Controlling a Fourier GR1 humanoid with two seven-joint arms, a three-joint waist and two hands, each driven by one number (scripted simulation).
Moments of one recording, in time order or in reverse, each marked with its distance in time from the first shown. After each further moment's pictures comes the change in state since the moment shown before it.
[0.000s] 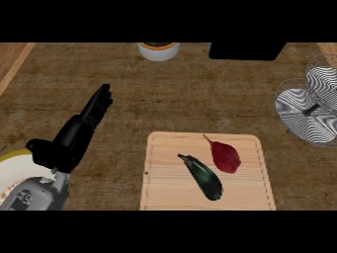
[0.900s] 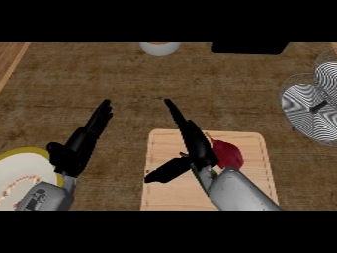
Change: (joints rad) left arm 0.045 -0.052 0.023 0.225 -0.004 -0.060 -0.144; right arm -0.320 0.461 0.687 0.344 0.391 -0.111 0.386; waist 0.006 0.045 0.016
